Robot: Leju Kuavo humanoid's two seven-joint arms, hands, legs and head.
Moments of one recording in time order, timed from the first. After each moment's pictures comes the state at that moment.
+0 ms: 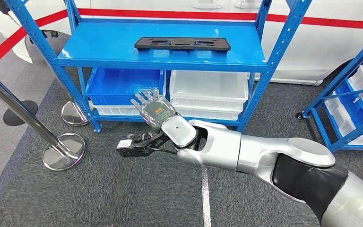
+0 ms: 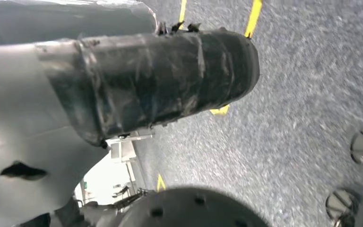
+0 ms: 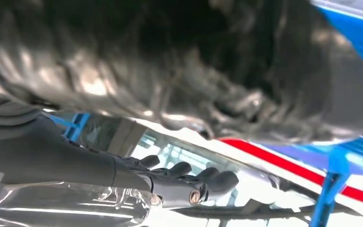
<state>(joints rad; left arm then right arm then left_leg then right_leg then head) -0.11 0.06 -1.19 -0.22 1.22 0.42 0.12 -1.04 -0.15 1.28 -1.28 0.78 0.06 0.70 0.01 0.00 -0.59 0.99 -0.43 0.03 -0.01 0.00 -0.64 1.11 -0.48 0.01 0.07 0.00</state>
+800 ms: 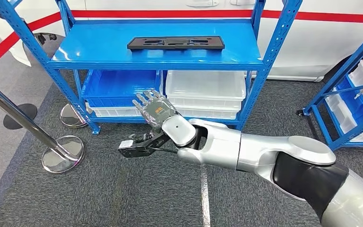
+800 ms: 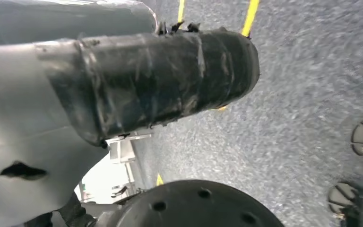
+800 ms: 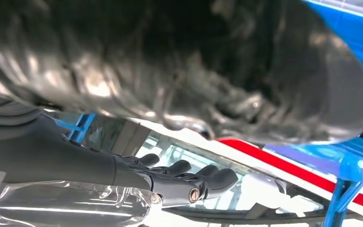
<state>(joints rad) -0.10 0.07 -1.20 -0.22 1.22 0.41 0.12 -1.05 -0.16 1.29 -1.27 0.78 0.08 0.70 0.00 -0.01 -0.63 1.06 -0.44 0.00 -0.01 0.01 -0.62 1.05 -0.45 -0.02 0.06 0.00</state>
